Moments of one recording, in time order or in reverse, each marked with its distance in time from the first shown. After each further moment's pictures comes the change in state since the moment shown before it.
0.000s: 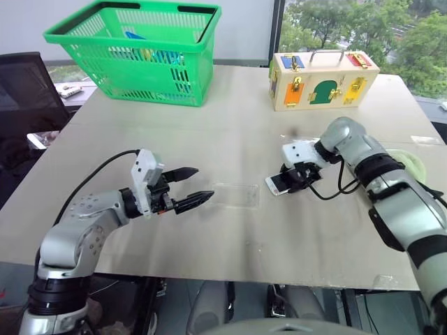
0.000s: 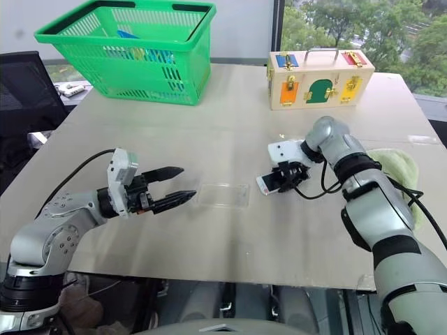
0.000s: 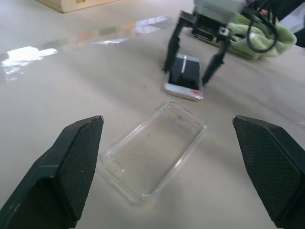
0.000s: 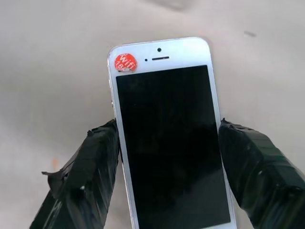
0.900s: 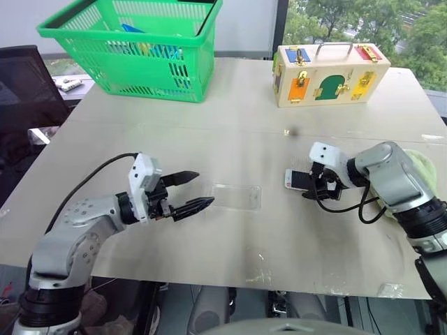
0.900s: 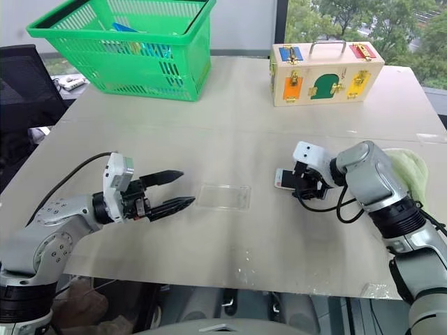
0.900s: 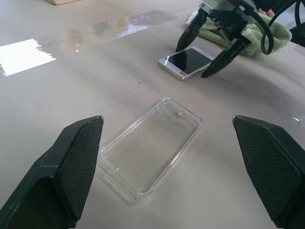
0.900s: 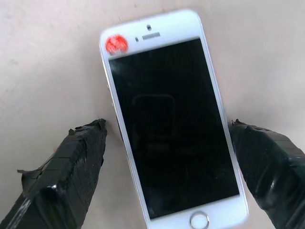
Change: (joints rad) left arm 0.057 0.022 0.020 -0.068 -0.038 -0.006 -0.002; right arm 0.394 -0.252 -0.083 -0.949 0.049 0.937 -0.274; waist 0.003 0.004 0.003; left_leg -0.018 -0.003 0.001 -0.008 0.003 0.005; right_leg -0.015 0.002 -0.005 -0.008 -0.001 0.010
